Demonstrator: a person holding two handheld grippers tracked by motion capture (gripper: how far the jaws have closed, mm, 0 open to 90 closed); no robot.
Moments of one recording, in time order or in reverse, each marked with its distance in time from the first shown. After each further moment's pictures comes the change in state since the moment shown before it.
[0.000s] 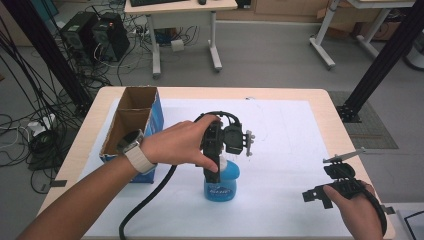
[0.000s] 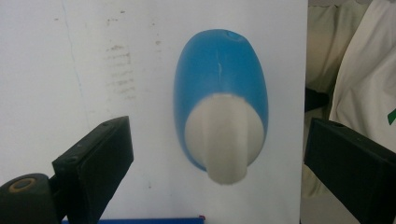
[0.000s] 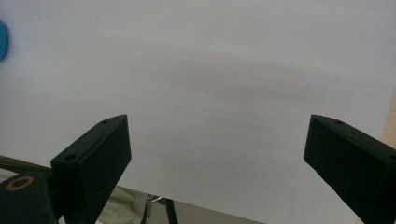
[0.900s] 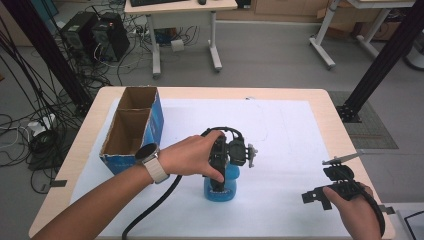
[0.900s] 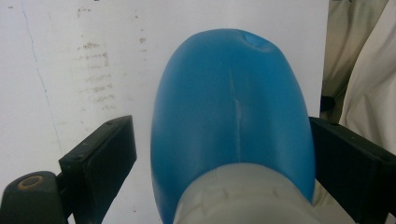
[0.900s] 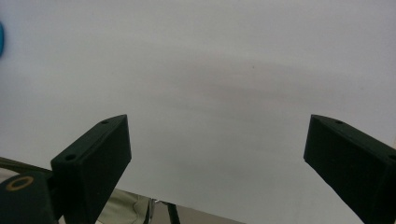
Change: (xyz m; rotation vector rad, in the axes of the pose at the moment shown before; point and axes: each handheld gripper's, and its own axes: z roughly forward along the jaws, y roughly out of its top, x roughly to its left) left arm 0.006 0.011 0.048 0.030 -0.030 -0.010; right arm -0.006 -0.002 0.008 0.004 0.020 0.013
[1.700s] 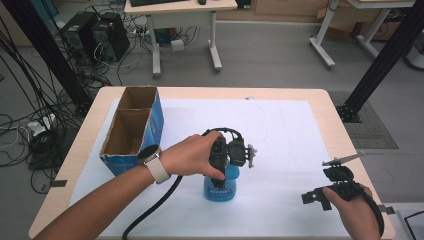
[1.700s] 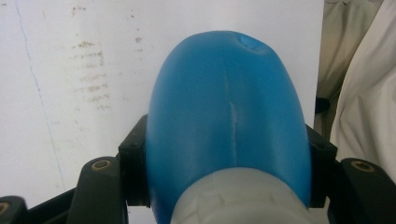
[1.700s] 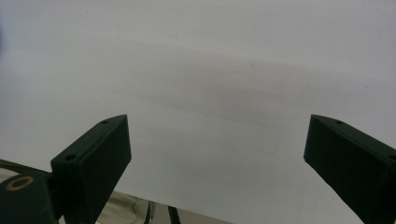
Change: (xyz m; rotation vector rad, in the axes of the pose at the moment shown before) left arm 0.000 -0.002 -0.002 -0.007 -0.015 -0.027; right arm -0.005 -0.001 0.005 0.003 0.009 0.006
